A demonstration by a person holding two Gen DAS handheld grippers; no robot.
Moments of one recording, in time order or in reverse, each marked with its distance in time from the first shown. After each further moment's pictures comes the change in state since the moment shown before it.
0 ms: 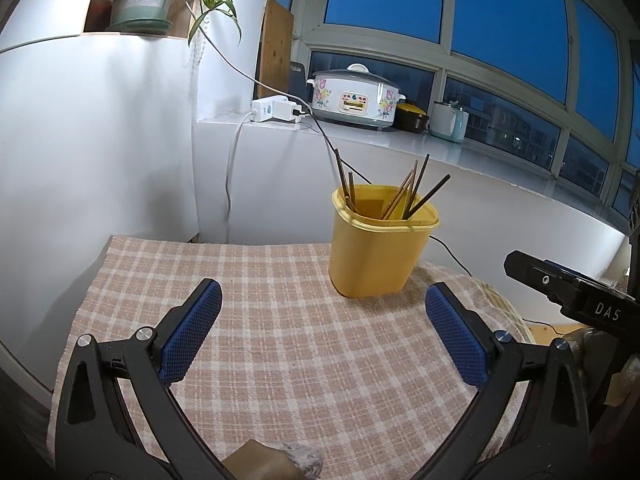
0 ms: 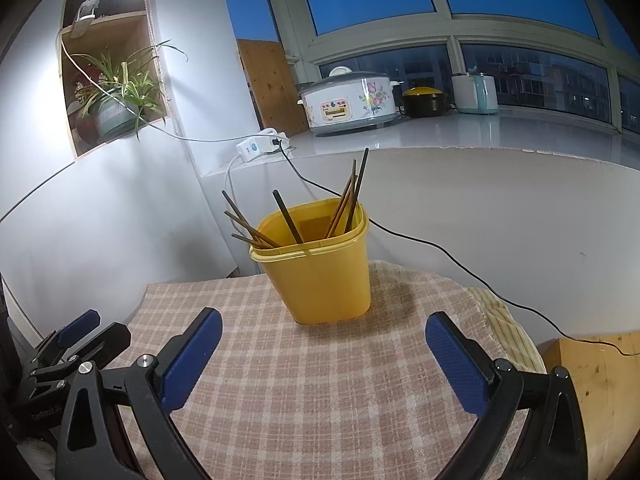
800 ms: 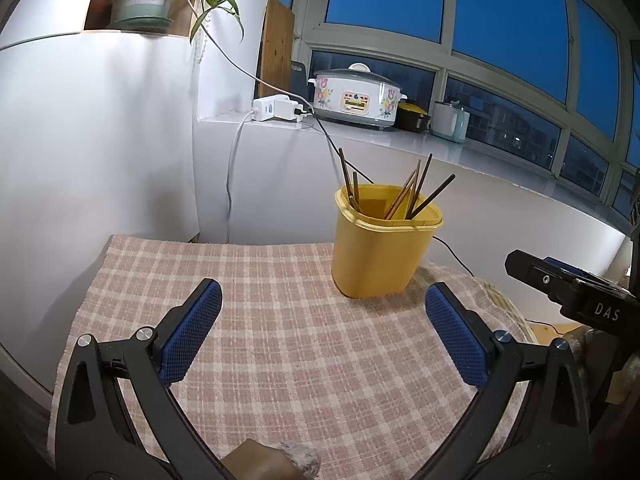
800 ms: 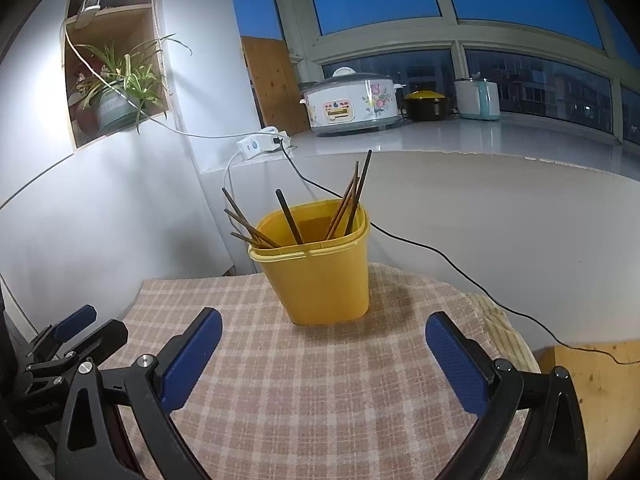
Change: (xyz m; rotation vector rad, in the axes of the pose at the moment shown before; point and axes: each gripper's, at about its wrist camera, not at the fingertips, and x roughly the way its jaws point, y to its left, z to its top) left arm 0.003 0.006 -0.001 -0.001 0.002 -0.003; right arm 0.005 0.003 0.002 -0.027 -0.001 -0.012
